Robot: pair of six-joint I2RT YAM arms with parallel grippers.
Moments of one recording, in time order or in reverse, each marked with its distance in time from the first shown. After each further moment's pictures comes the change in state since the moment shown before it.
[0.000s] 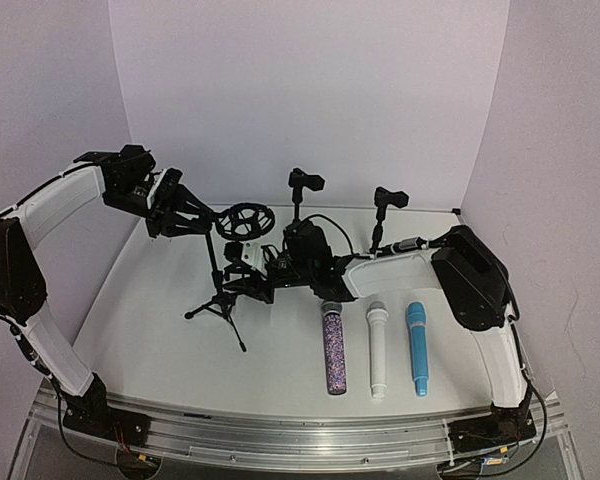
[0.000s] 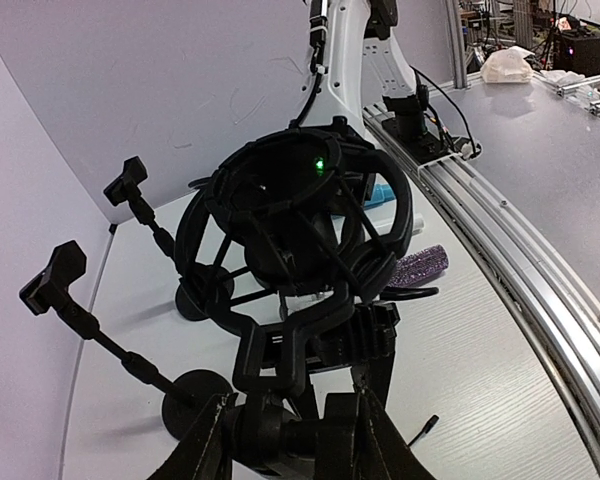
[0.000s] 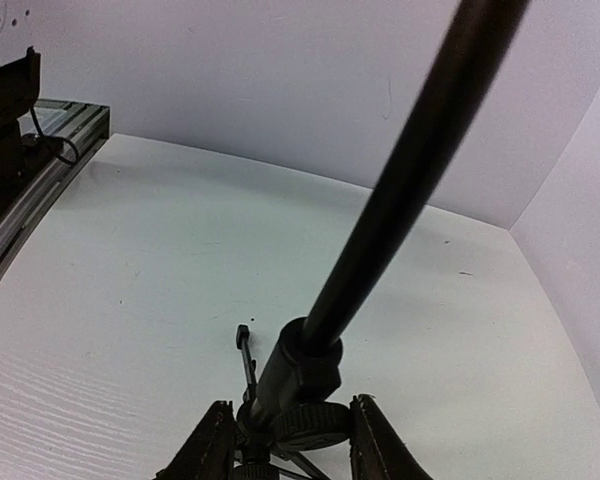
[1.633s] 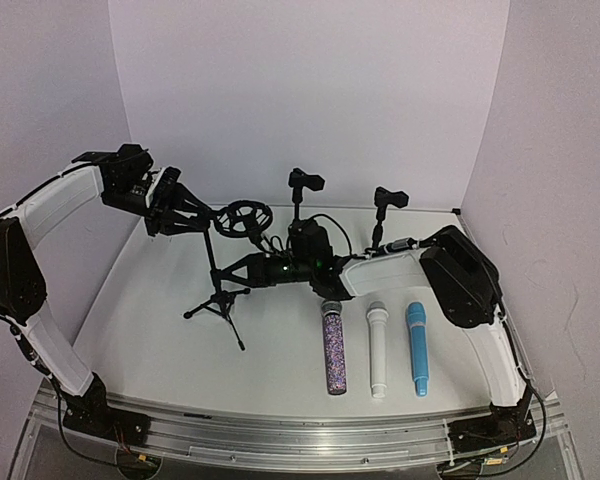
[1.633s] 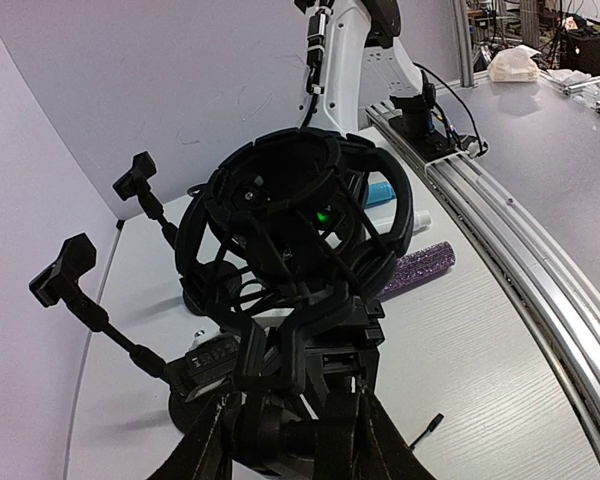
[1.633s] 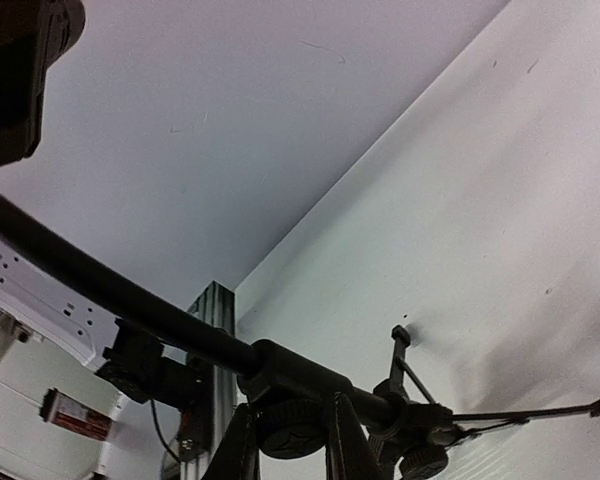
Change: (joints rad) left arm 0.010 0.000 0.000 0.020 0.001 -0.014; right arm -0.038 0.074 0.041 0.133 -0.126 1.150
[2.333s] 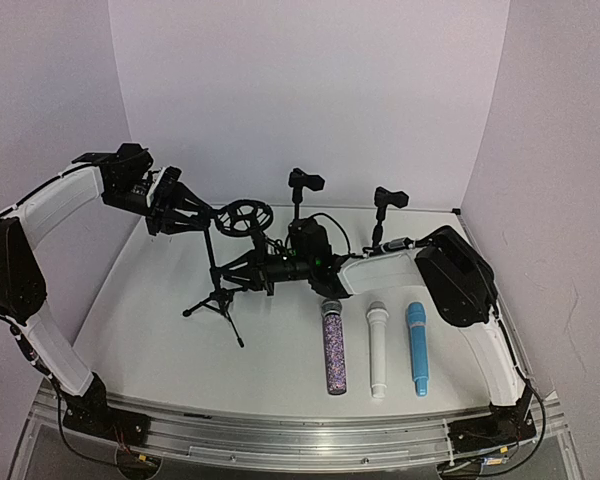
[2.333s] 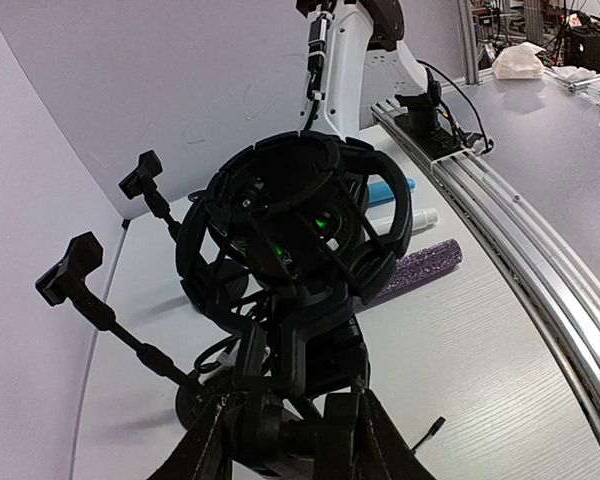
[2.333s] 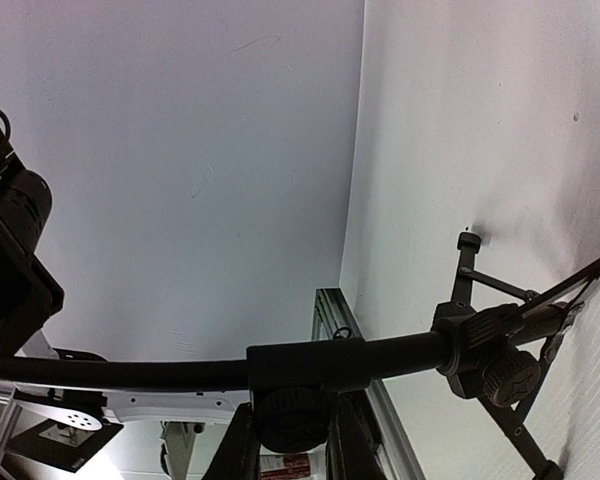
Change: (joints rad) left arm 0.002 0.000 -0.007 0.036 -0.002 -0.017; right arm -0.016 0.038 0.042 0.010 -0.058 0.695
